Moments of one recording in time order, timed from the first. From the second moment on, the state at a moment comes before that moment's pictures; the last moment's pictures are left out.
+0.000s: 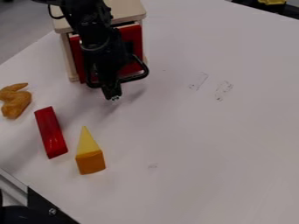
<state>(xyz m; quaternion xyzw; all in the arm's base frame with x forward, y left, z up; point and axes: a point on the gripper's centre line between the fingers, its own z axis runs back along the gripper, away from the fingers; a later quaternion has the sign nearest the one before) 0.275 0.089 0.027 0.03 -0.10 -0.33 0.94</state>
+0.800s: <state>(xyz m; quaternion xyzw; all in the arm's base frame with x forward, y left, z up) 0.247 0.055 0.034 0.02 -0.11 -0.34 0.93</state>
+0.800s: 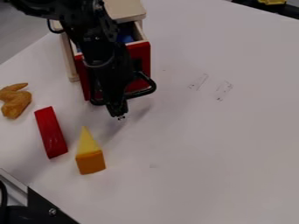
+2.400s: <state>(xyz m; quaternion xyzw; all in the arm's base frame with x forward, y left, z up) 0.236 0.041 0.053 0.05 -0.11 -0.35 0.93</state>
